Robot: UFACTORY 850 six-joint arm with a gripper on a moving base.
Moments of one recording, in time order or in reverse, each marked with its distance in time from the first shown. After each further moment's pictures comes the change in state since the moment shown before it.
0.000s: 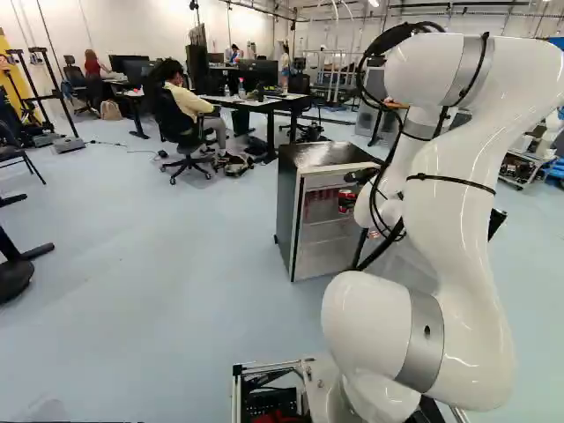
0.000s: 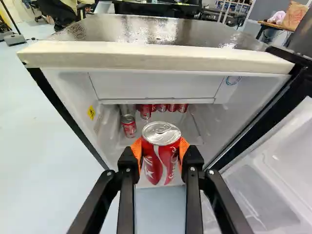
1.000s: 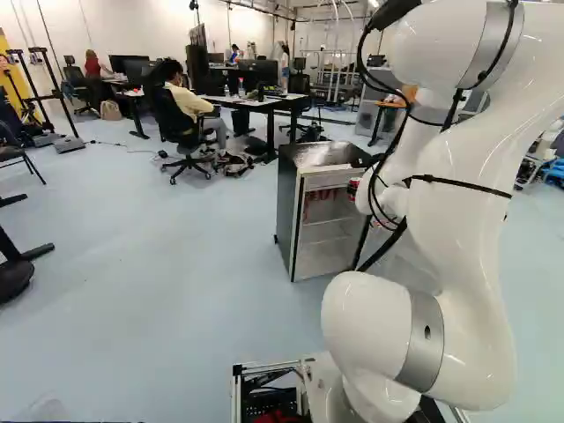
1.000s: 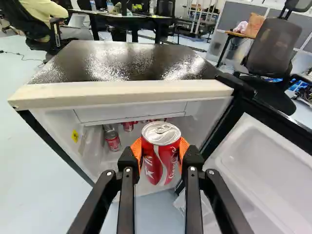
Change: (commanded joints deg) arm 0.4 8.9 3.2 9.1 -1.9 0.0
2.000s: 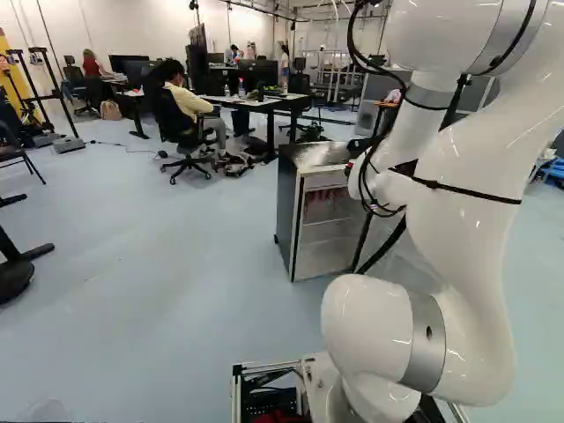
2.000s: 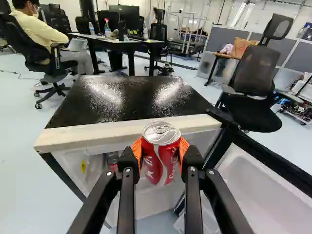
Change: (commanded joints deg) arm 4.7 6.8 0.5 6.4 0.0 0.0
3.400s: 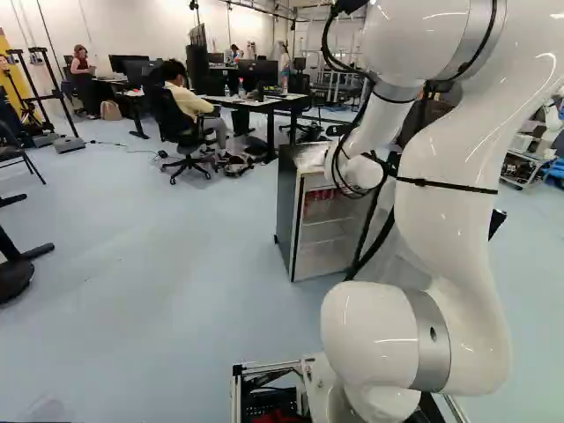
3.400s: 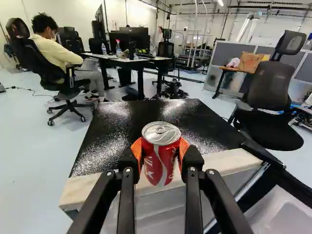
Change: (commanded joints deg) arm 10.2 -5.4 -9.3 8.4 0.0 0.0
